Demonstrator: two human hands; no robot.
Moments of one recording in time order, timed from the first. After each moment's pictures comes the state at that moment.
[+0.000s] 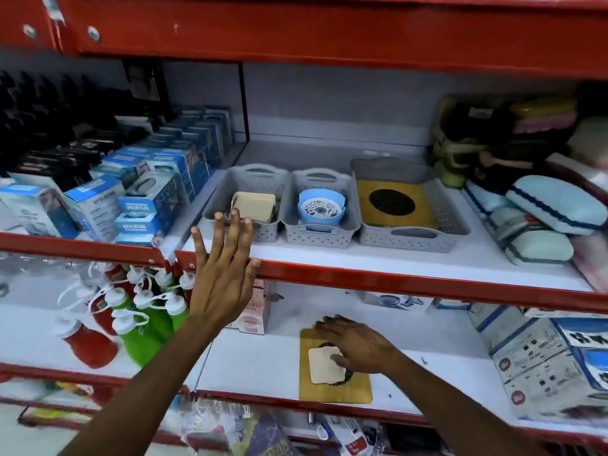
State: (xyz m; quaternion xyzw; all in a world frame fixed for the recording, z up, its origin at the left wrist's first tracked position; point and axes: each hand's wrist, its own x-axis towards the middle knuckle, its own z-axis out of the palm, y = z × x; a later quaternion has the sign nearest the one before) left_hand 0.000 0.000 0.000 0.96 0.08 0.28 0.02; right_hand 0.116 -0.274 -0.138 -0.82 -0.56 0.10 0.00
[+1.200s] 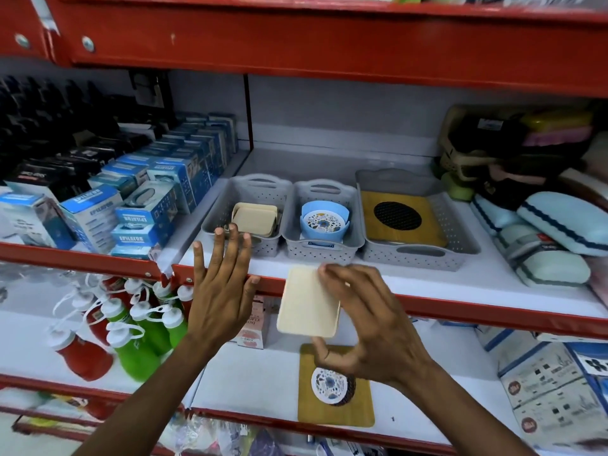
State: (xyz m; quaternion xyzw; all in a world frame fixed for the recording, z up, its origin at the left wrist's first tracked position) left_hand 0.006 0.003 -0.009 0.95 0.08 0.30 0.00; right_hand 0.055 -0.259 0.045 -0.77 -0.52 -0.27 0.26
